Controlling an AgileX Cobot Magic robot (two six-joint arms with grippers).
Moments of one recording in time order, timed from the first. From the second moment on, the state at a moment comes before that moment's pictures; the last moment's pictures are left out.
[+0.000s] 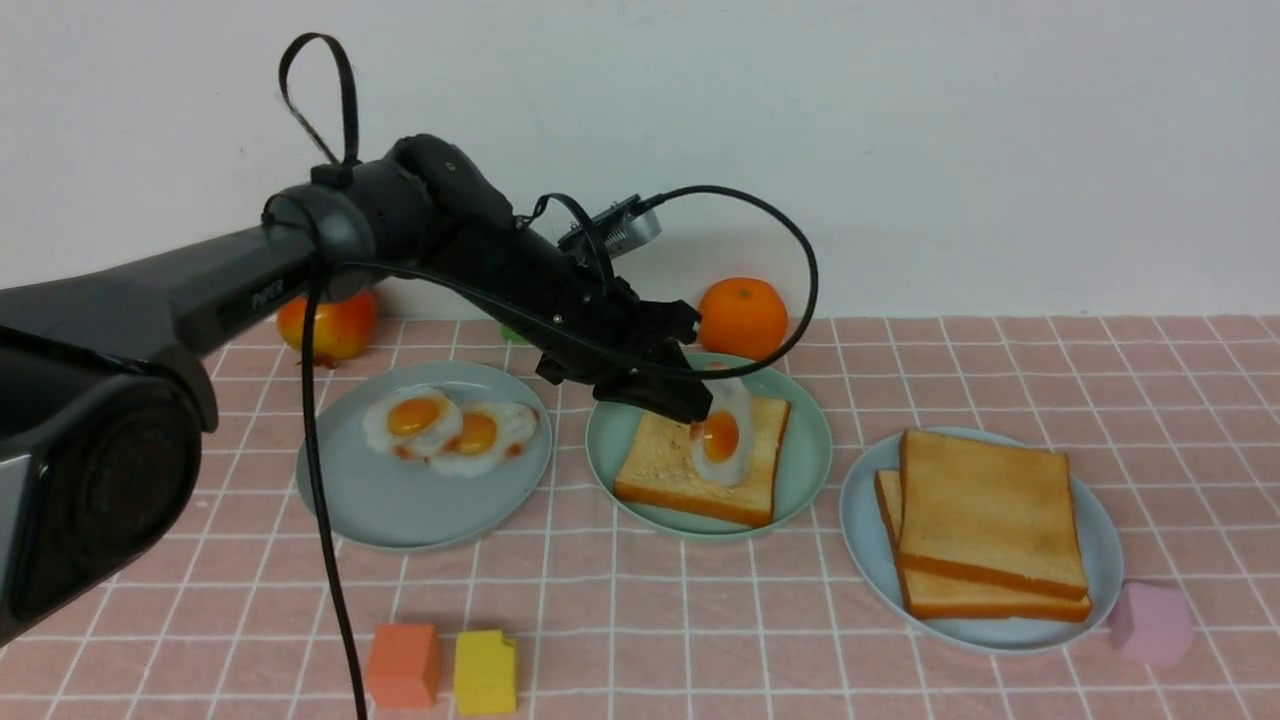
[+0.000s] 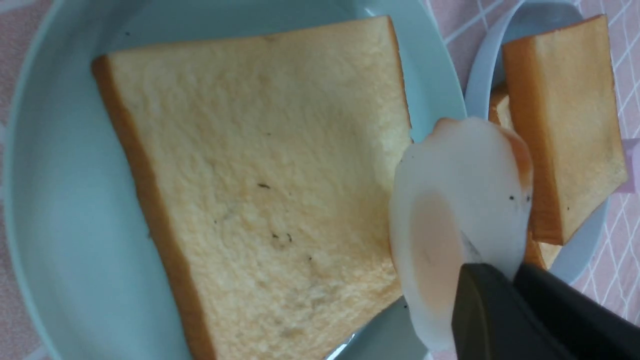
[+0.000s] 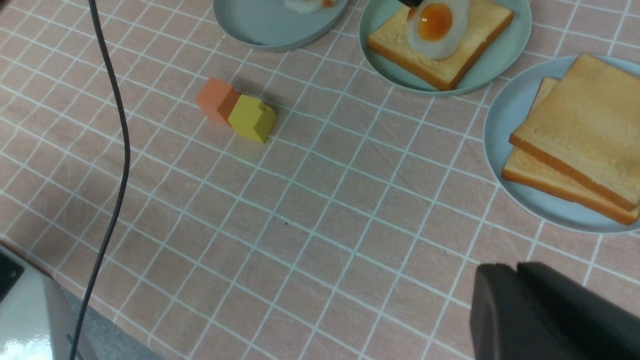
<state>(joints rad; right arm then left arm) 0.74 0.66 -0.97 -0.01 1.05 0.23 -0.31 2.32 -1.96 -0.88 1.04 0.40</state>
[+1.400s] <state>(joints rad) 0.74 0.98 -1.01 -0.21 1.13 0.28 -0.37 1.88 -1.91 -0.54 1.16 0.26</state>
